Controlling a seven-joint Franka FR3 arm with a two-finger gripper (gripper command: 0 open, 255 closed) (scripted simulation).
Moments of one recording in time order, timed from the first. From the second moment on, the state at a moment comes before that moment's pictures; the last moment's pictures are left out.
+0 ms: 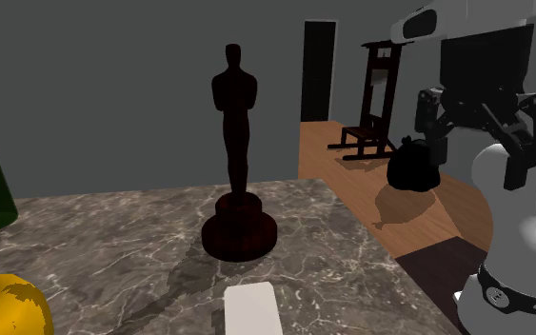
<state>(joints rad) -0.01 -0.81 -0.04 -2.43 0.04 1.46 0.07</state>
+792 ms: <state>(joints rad) -0.06 -0.53 -0.08 -2.14 -0.05 1.54 0.06</state>
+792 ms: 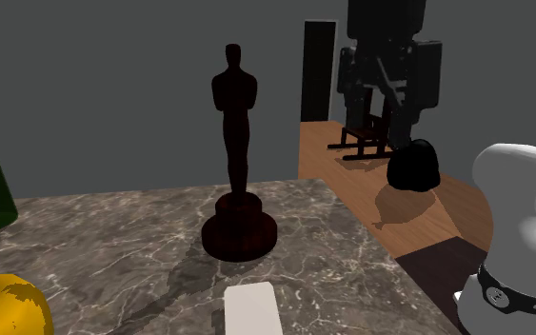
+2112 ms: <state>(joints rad) -0.12 -0.09 -0.14 -1.52 -0.15 1.53 0.05</state>
